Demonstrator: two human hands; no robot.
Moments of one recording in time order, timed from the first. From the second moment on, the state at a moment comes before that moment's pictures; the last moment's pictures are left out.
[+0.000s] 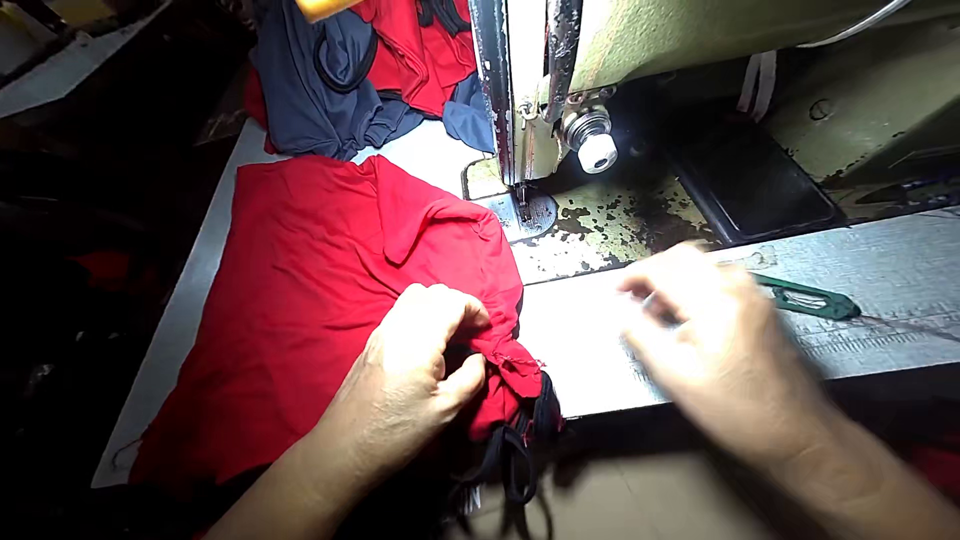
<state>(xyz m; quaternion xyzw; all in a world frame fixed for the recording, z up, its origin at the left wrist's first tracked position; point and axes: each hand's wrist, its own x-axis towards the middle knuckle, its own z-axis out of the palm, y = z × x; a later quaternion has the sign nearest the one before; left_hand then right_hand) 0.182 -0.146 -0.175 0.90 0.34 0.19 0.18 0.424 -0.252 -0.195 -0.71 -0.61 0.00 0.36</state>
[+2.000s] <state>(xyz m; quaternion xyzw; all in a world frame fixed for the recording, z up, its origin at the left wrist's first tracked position) 0.174 -0.146 -0.141 0.82 0.24 0.21 0.48 0.366 -0.235 -0.186 -0.50 -0.45 0.50 0.54</state>
